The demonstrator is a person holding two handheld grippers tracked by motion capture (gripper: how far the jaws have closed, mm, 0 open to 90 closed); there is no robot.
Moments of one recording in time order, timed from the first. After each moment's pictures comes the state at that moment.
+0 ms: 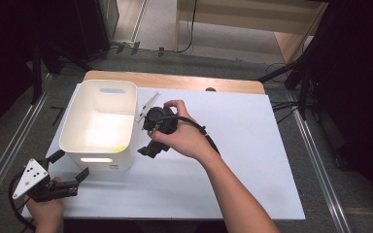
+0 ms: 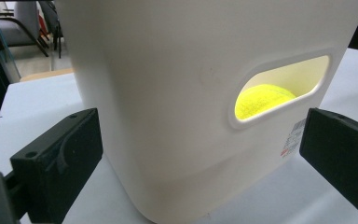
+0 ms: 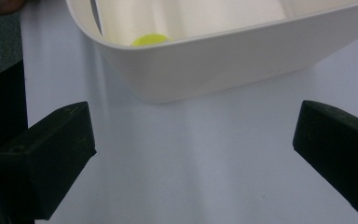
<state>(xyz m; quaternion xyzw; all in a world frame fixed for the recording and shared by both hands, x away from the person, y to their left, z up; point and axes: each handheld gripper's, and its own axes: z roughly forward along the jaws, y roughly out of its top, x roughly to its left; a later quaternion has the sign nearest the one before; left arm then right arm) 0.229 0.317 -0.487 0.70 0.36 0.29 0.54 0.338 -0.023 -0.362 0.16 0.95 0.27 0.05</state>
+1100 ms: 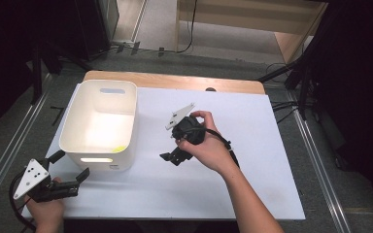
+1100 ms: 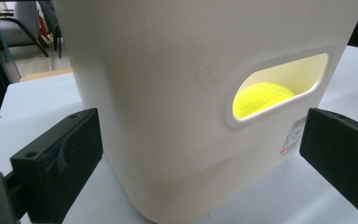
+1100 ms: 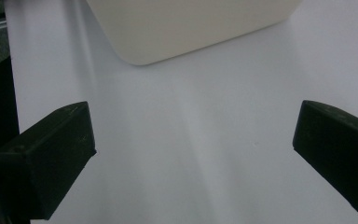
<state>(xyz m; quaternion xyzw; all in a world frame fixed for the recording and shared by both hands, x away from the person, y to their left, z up) 0.229 0.316 -0.488 0.71 0.35 0.29 0.54 0.318 -0.087 -0.383 0.20 0.93 0.31 0.07</state>
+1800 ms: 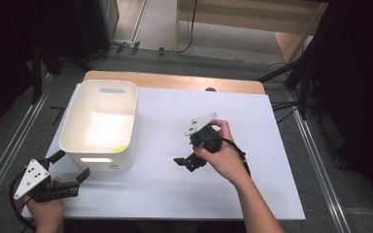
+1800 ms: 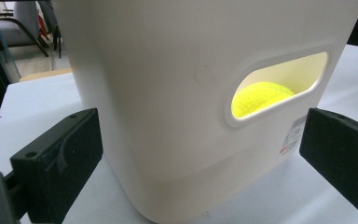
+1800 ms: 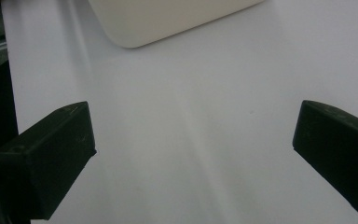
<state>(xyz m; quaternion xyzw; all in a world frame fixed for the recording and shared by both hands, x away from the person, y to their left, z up) 0.229 0.315 -0.488 0.71 0.35 0.29 0.54 0.301 -0.128 -0.401 0.24 0.90 0.35 0.08</state>
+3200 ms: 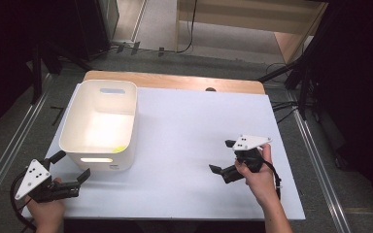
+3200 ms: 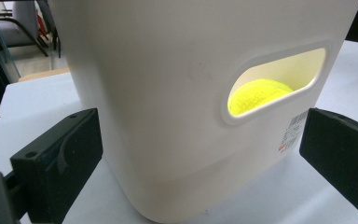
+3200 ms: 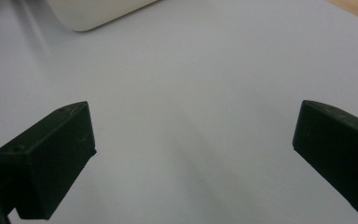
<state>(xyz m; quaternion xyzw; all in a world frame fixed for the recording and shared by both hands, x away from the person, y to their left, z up) 0.228 0.314 -0.488 0.71 0.35 0.29 0.54 0.256 -0.232 -0.440 0.33 0.84 0.42 0.13</state>
